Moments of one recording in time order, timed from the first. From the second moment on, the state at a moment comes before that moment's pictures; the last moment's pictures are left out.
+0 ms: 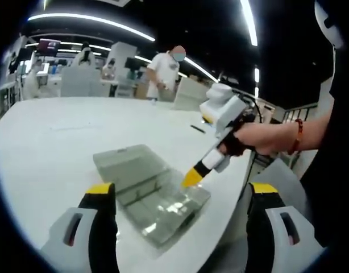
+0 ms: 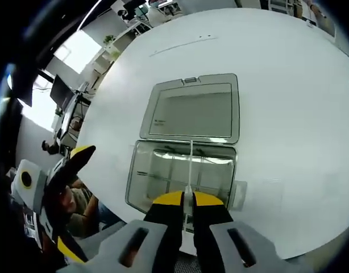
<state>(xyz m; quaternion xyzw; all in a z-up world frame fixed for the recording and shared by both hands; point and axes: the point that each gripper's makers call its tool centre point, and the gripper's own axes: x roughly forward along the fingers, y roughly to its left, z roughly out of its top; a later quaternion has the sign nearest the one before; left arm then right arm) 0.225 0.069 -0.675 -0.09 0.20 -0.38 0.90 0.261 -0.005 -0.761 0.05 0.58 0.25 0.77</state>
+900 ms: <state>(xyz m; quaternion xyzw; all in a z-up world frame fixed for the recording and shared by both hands) 0.225 0.071 -0.678 -0.09 0.20 -0.38 0.90 0.263 -0.008 -0.765 0.03 0.58 0.25 0.77</state>
